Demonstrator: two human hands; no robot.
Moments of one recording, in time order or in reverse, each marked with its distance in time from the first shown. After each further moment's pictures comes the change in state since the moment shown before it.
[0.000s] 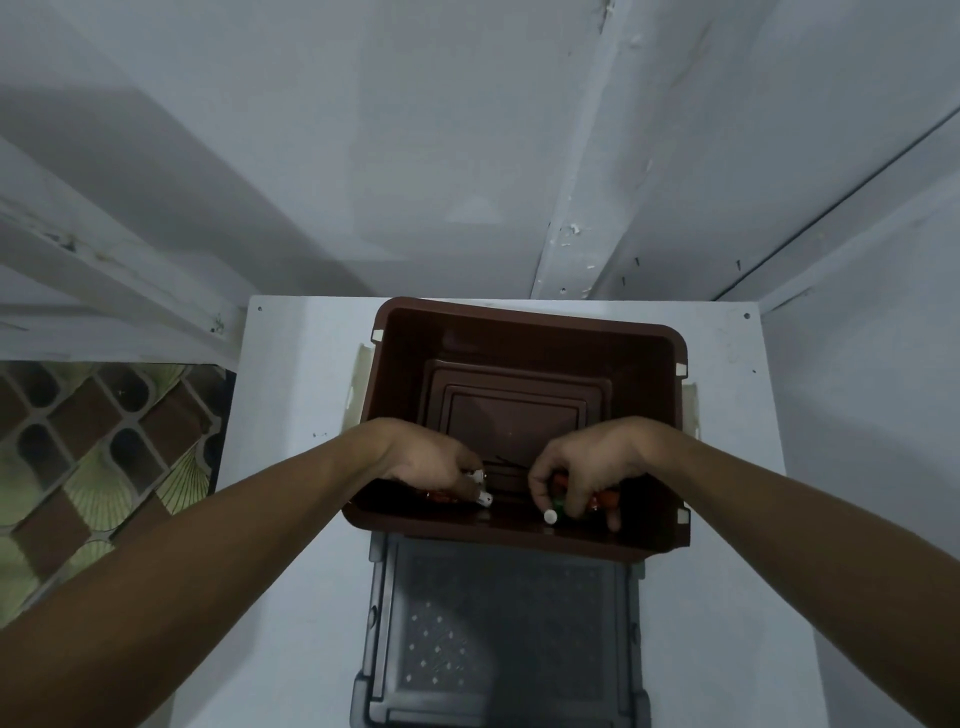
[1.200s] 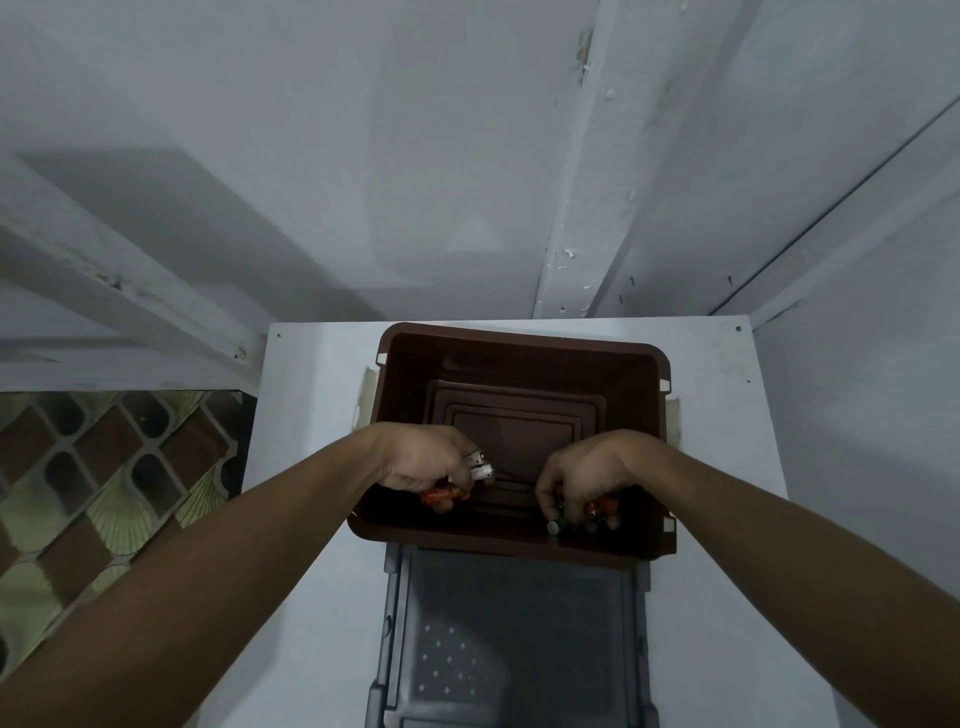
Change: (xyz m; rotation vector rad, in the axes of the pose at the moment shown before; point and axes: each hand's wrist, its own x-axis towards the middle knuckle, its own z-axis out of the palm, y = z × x) left_hand -0.013 -0.004 -0.005 -0.597 0.044 -0.040; right_hand 0.007 -0.004 0.004 -0.044 0.017 0.067
